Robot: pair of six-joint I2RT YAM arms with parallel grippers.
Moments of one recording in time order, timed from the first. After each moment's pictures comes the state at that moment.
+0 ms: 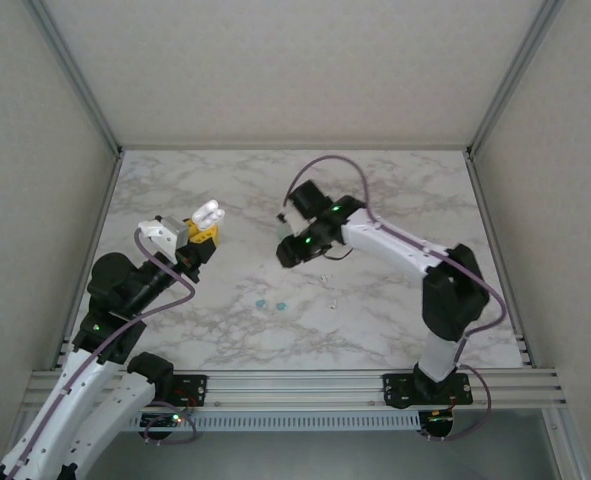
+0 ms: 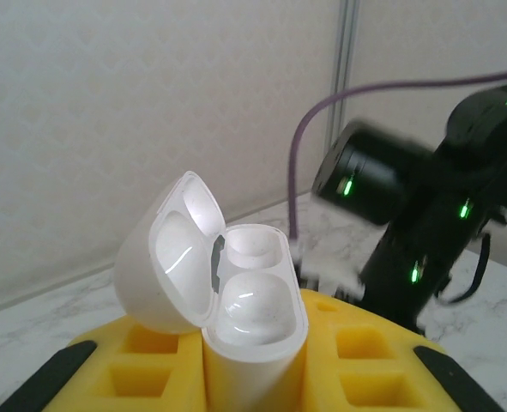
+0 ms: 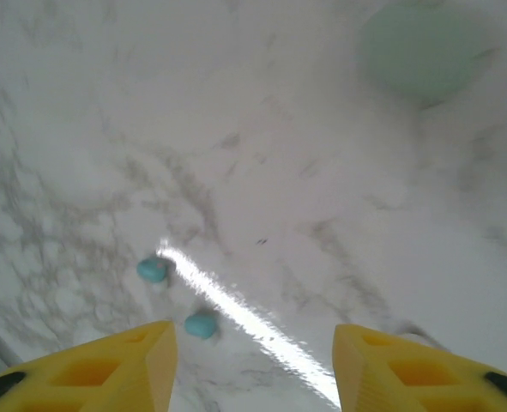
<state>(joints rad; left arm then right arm) -0.40 0.54 0.66 -0.07 0.35 -0.03 0.80 1.81 1.47 -0.85 -0.26 0.16</state>
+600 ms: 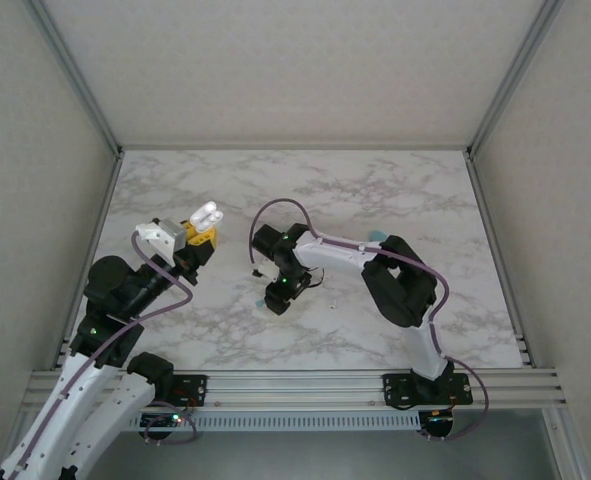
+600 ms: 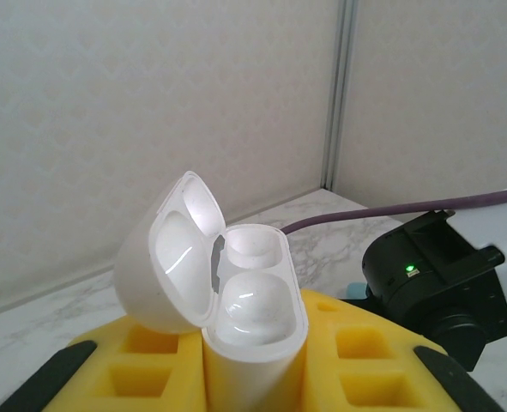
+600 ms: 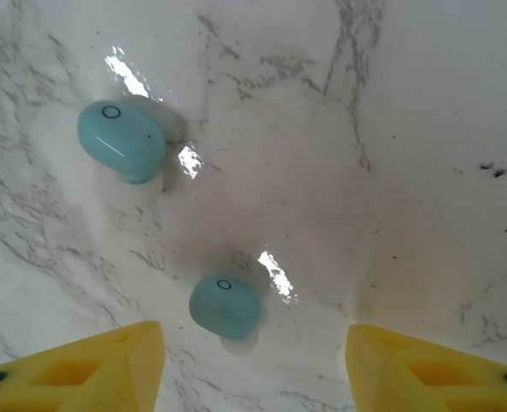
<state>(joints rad) -0.40 0.51 0.66 -0.09 0.35 -0.02 0.95 2.06 1.52 -0.99 -0.20 -0.05</state>
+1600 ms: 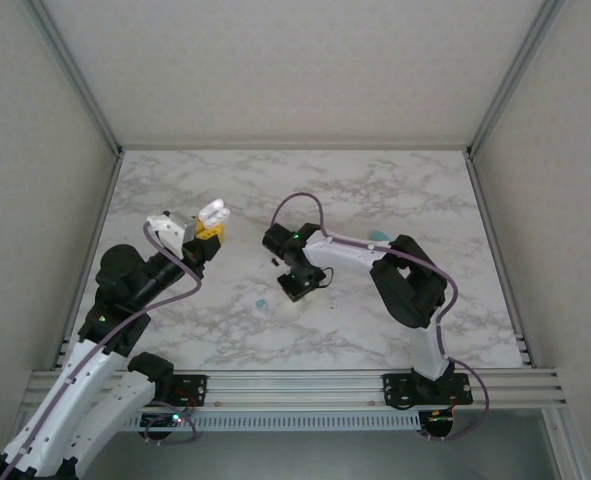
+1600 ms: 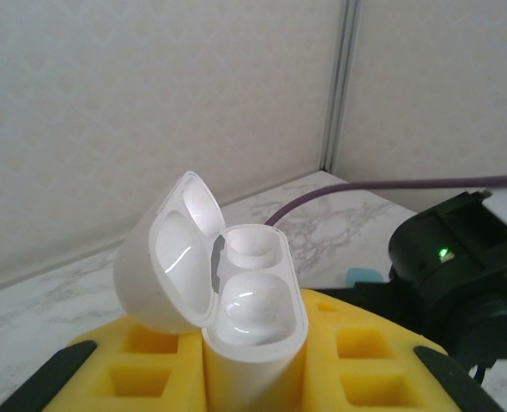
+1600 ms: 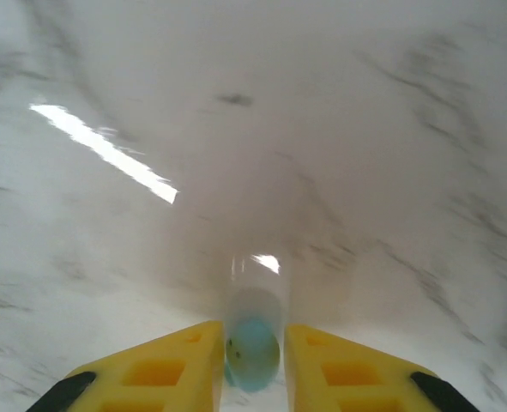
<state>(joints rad) -0.40 0.60 0.66 -0.06 0.36 -0.03 0.90 1.99 1.41 -0.94 -0.03 0.25</state>
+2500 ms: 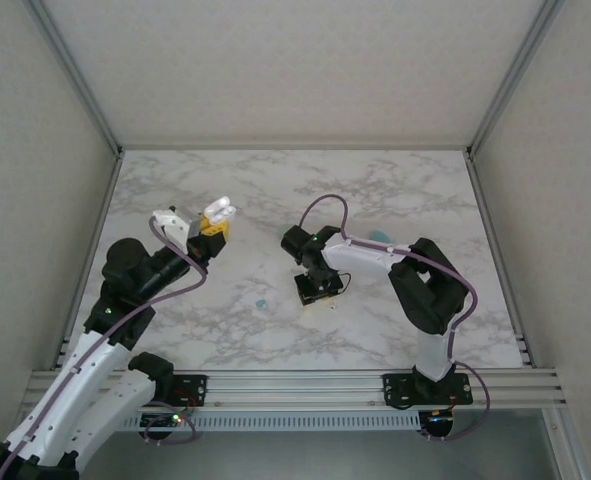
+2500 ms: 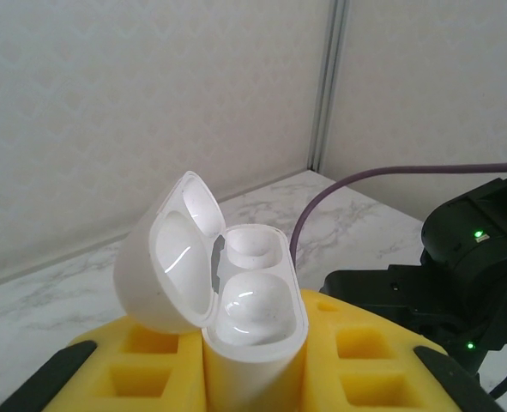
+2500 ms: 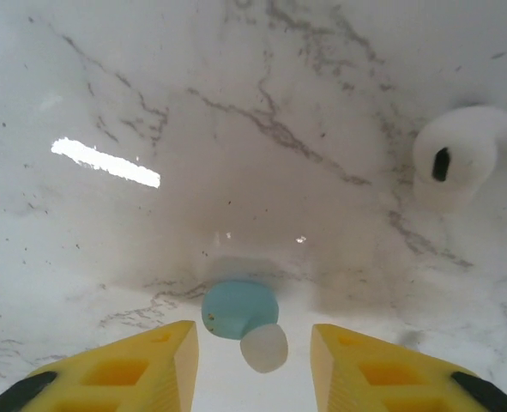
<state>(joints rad) -0.40 0.66 0.66 -0.01 0.39 -0.05 0.86 1.88 1.27 -0.94 -0.05 0.46</state>
